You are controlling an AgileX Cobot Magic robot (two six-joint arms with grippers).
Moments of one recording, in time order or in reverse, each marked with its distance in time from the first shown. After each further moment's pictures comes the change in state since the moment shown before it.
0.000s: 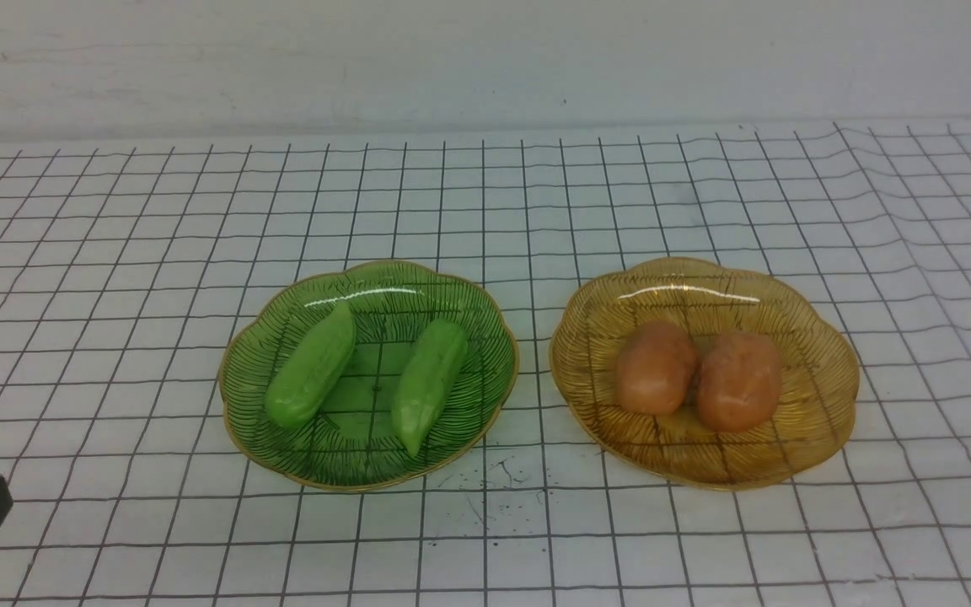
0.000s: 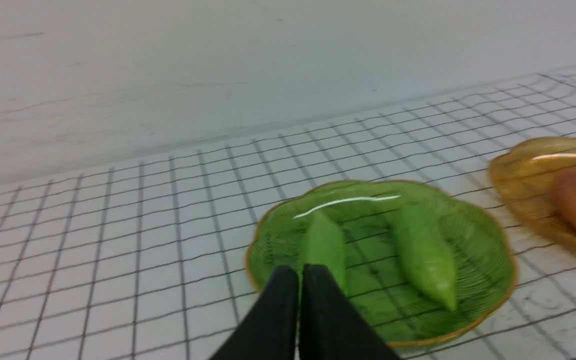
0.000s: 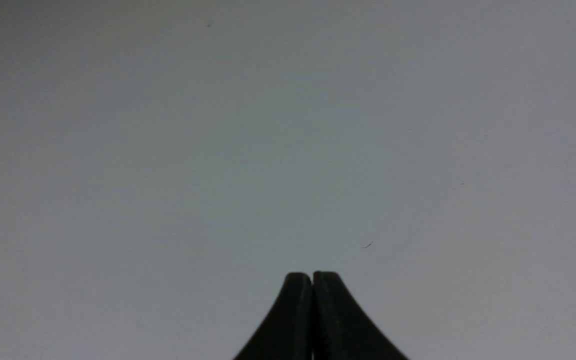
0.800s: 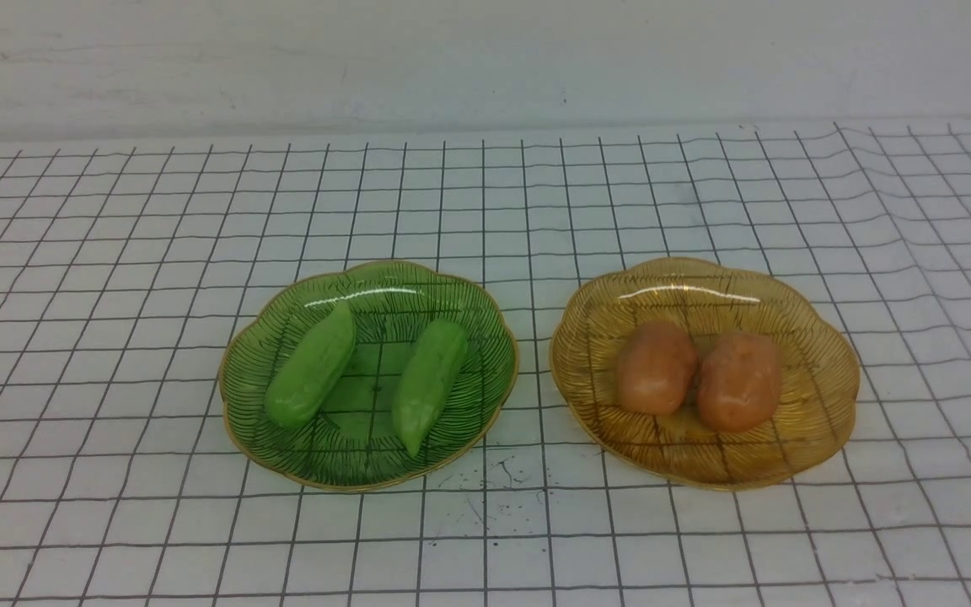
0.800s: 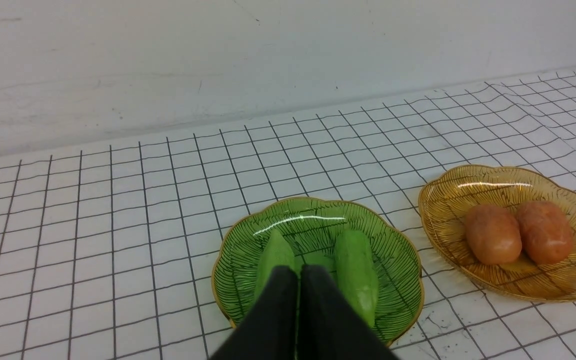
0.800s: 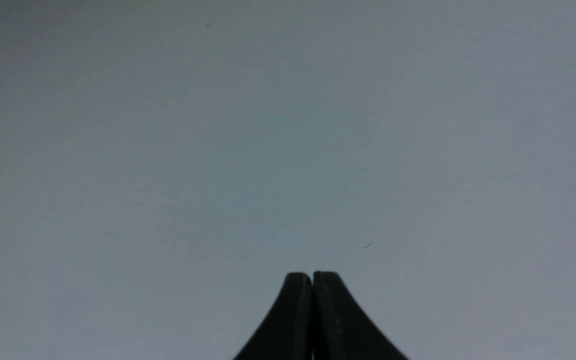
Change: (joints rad) right arm 0.000 0.000 -0.001 0.000 -0.001 0.000; left arm -0.378 0.339 -0.740 0.376 0.620 -0.442
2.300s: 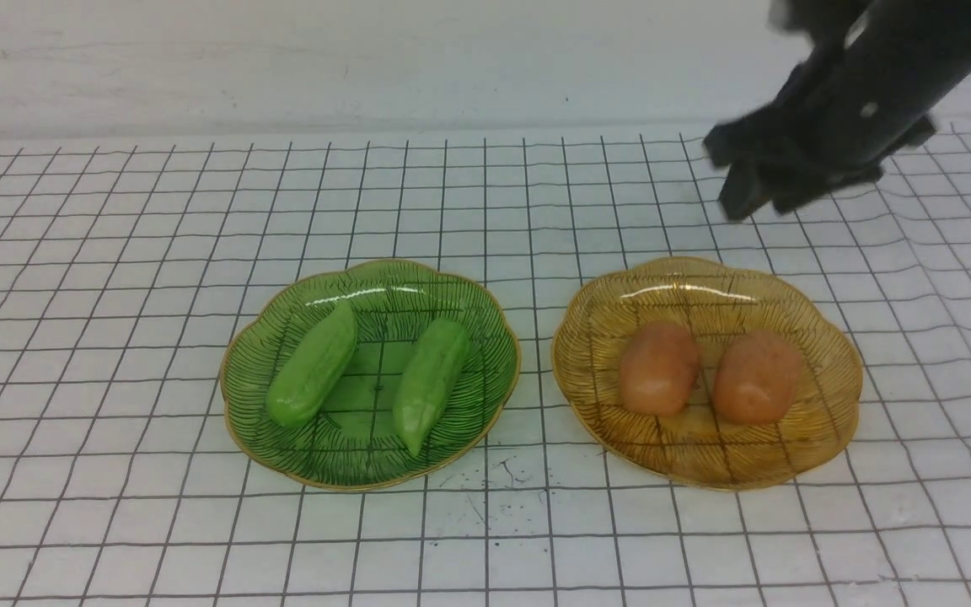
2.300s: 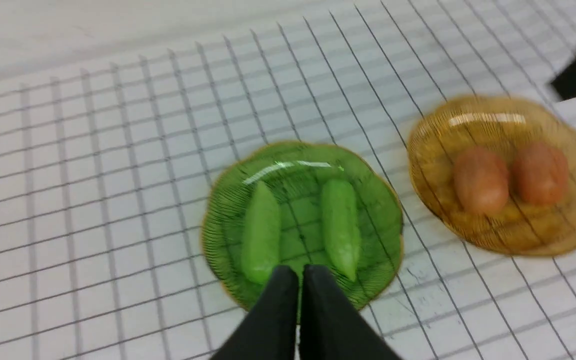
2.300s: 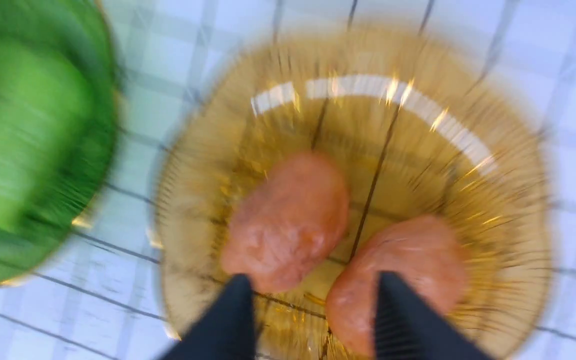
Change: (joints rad) right arm 0.000 1.752 -1.244 0.015 1.090 -0.057; left arm 0.000 0.444 -0.596 -0.052 0.397 0.057
